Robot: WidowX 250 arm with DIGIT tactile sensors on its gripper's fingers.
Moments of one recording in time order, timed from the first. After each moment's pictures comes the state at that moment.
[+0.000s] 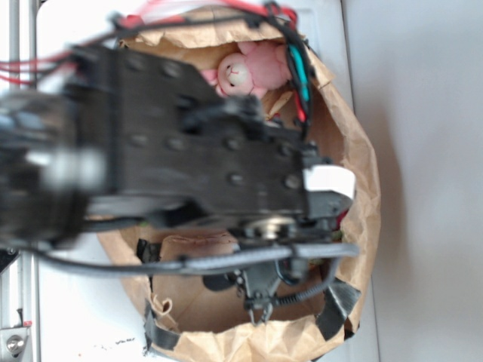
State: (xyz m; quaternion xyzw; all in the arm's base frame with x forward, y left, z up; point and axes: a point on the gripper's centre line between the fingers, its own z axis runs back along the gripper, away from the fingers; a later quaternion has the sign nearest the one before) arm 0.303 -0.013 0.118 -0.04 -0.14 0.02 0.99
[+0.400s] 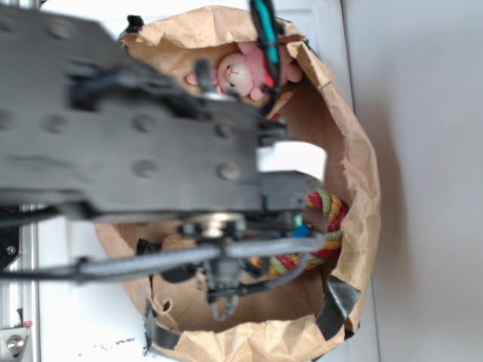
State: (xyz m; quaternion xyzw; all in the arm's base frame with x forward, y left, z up) arm 0.274 -0.002 0.147 -0.01 -0.12 0.03 0.99
